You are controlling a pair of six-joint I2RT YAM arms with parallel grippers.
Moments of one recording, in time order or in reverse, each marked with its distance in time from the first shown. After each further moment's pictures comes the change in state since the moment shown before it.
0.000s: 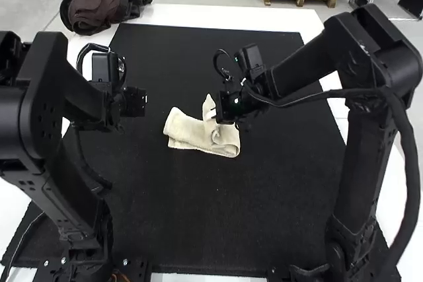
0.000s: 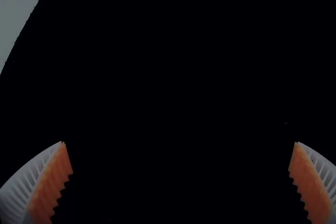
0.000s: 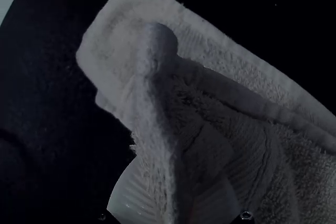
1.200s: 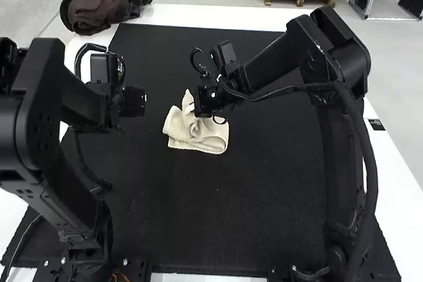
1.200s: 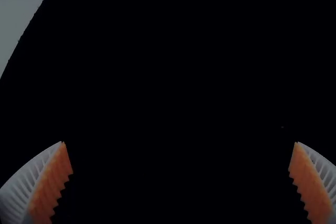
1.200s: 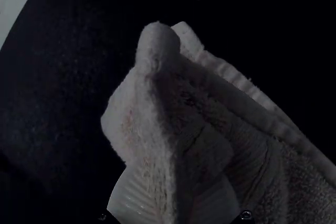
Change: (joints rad) left arm 0.000 -0.038 -0.020 0.000 -0.002 -0.025; right arm 0.084 0.237 0.272 0.009 -0.005 0.034
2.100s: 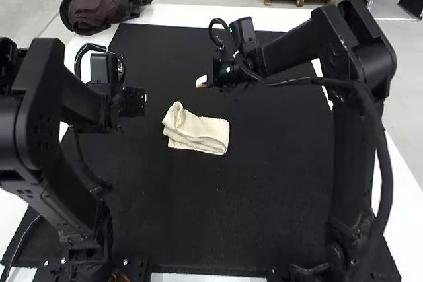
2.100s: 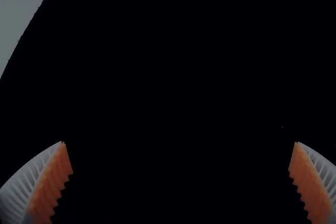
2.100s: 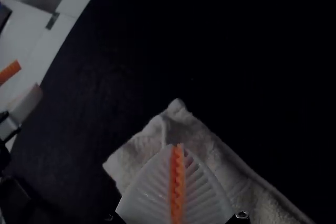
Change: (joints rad) left arm 0.000 0.000 0.000 0.000 0.000 0.000; right arm -0.113 -0.116 -0.014 0.016 -0.081 0.049
